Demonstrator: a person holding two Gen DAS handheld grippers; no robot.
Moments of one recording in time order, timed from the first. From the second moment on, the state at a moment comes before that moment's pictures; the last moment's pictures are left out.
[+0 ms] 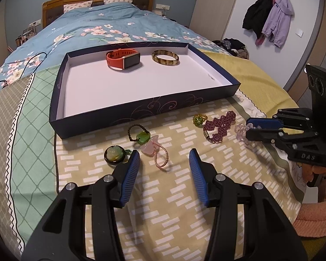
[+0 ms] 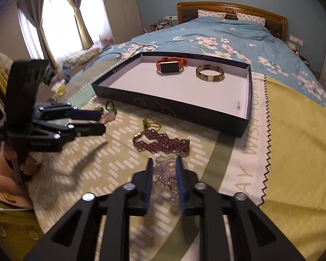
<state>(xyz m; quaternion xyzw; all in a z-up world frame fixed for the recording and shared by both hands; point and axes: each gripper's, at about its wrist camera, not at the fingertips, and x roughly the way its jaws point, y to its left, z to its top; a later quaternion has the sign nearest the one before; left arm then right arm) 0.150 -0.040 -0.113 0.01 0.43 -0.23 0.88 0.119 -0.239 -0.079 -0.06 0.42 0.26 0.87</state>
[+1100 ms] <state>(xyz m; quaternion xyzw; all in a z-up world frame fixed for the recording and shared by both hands) 0.154 -0.042 -0.116 0.02 0.43 -0.23 0.87 0.124 -0.257 -0.085 -0.04 0.42 0.22 0.88</state>
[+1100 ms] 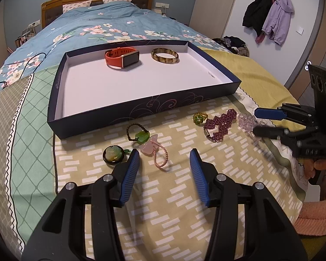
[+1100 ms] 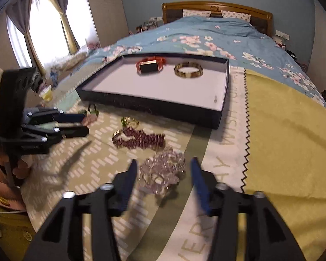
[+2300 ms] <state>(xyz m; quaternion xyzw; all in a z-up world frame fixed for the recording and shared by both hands) 0.156 -0.043 -0.103 0.02 0.41 -0.22 0.88 0.126 -0.251 -0.044 0.00 0.35 0.25 0.90</state>
